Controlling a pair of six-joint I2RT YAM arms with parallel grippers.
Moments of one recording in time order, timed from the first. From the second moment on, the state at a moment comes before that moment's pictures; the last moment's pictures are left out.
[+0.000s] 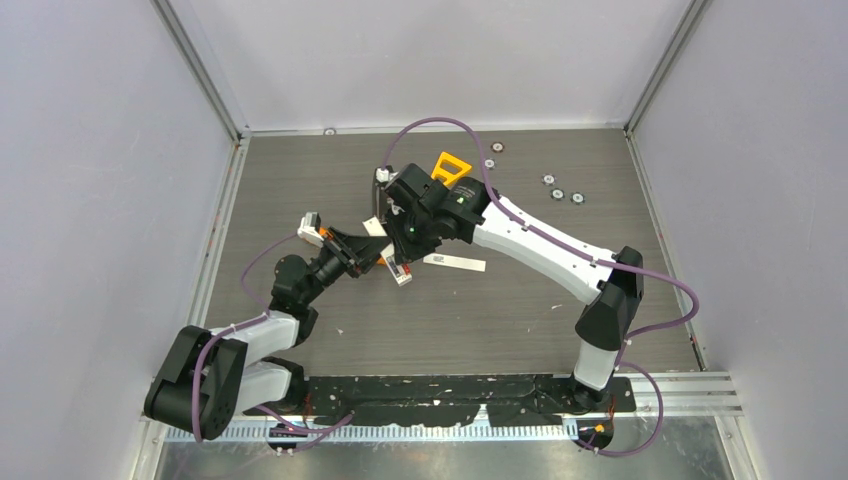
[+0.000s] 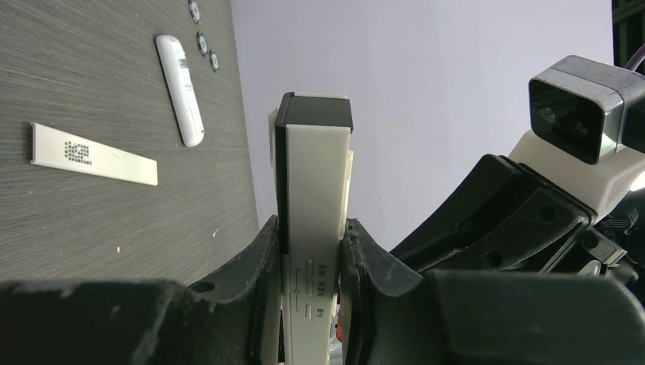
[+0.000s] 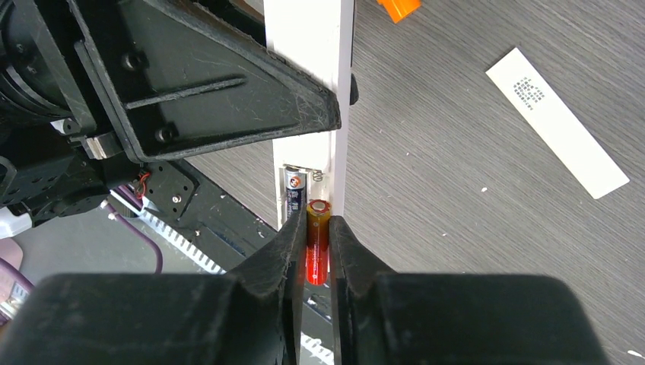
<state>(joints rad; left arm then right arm) -0.30 1.19 0.20 1.08 0.47 -1.49 0.98 1.79 1.83 -1.00 -0.03 0.47</state>
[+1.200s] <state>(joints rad) -0.30 1.19 0.20 1.08 0.48 -1.49 0.98 1.79 1.83 -0.96 -0.03 0.48</state>
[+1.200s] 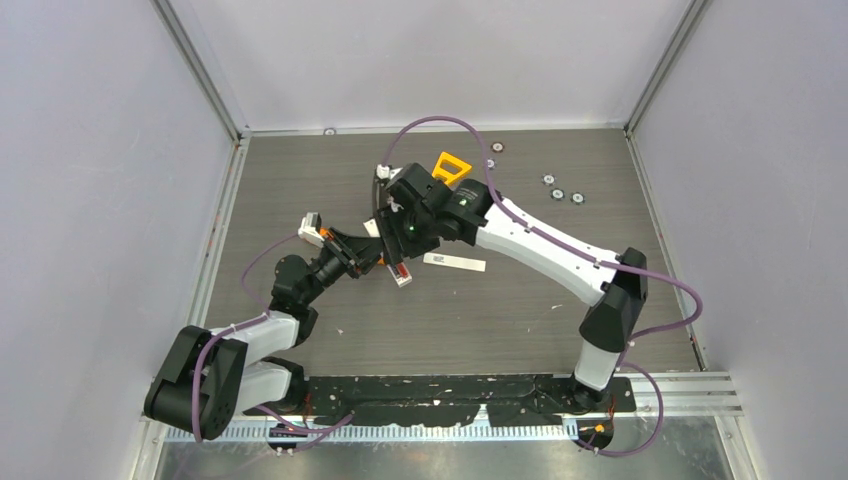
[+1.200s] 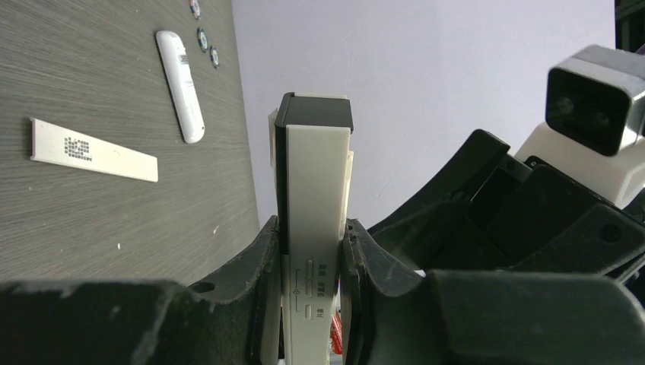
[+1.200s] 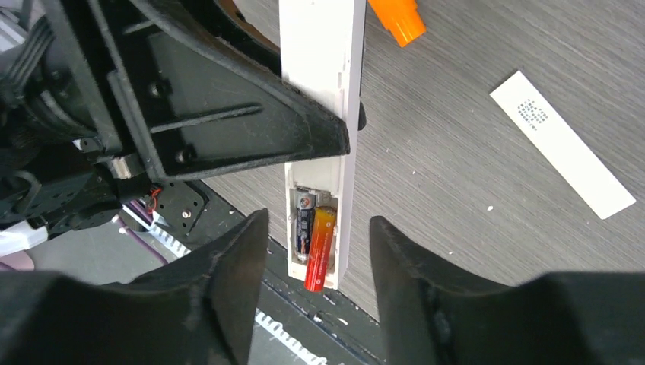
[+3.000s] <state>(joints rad) -0.30 0.92 0.20 0.85 0.45 -1.82 0.90 1.31 1.07 -0.09 -0.42 0.39</state>
